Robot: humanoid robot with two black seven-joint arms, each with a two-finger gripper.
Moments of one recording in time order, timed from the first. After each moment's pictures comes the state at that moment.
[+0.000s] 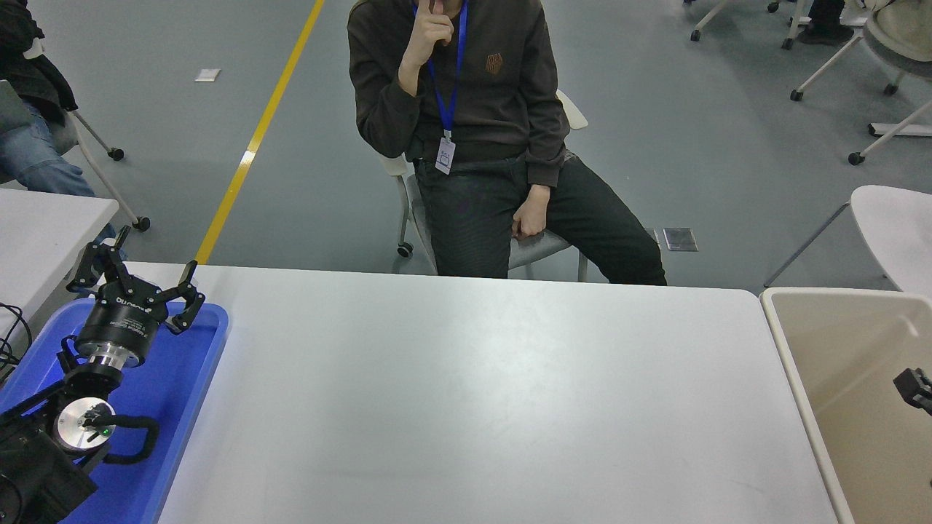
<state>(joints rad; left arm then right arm) -0.56 0.46 -0.60 -0.39 -0.23 -0.70 -0.59 0.53 -0.42 -0.20 -0.01 -0.49 -0.31 0.27</state>
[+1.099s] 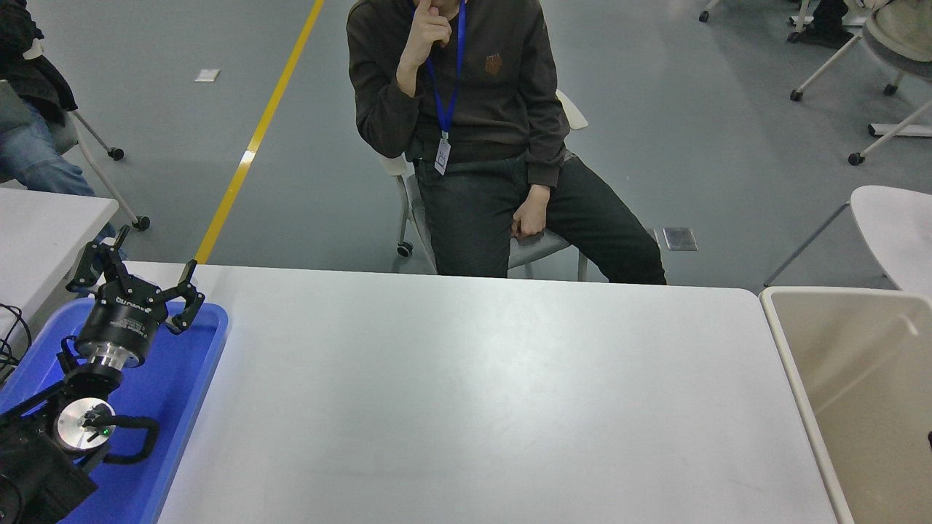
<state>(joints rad) -0.56 0.46 -0.60 -0.39 -0.23 -0.70 -0.59 0.59 -0.57 0.61 0.28 -0.15 -0.08 0.27</state>
